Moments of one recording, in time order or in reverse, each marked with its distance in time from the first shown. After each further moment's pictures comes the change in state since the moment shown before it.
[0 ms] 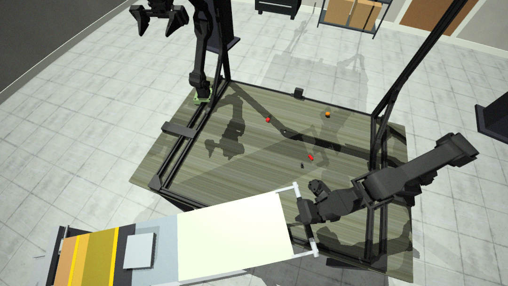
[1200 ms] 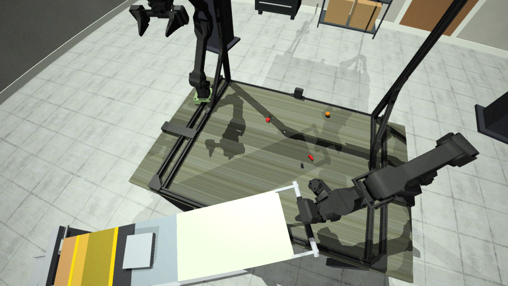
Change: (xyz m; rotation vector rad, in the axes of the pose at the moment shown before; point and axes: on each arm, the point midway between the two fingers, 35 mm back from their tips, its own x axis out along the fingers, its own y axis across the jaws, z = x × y) left arm -0.004 0.006 0.000 0.000 0.000 0.003; right arm 0.000 0.000 0.000 0.000 0.000 0.000
